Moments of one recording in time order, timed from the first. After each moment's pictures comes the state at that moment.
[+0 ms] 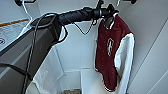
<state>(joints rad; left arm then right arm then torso) -0.44 3.19 -2.33 -1.48 0.35 0.28 -1.53 3.10 -2.73 -0.46 0.03 0.50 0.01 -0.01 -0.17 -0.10</state>
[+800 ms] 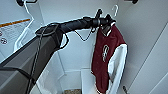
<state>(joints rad) -0.34 3.19 -2.33 -1.44 0.37 0.30 -1.52 3.10 -2.73 -0.46 0.03 0.50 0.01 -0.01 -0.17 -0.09</state>
